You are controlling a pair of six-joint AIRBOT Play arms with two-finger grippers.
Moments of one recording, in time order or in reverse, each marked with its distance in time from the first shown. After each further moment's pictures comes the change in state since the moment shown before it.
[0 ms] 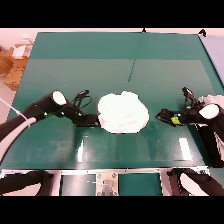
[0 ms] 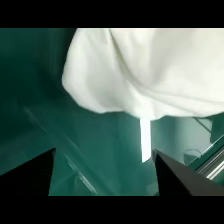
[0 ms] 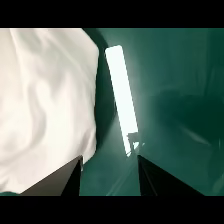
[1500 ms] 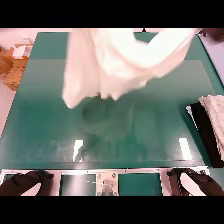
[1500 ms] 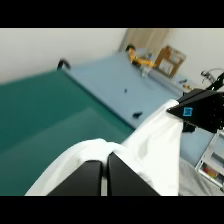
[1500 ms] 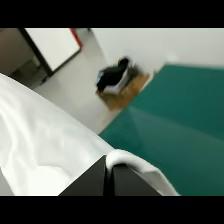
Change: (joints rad) left arm 0.055 0.386 0.897 -0.105 0.079 0.094; right arm -0.067 0.124 0.896 0.708 0.250 -0.448
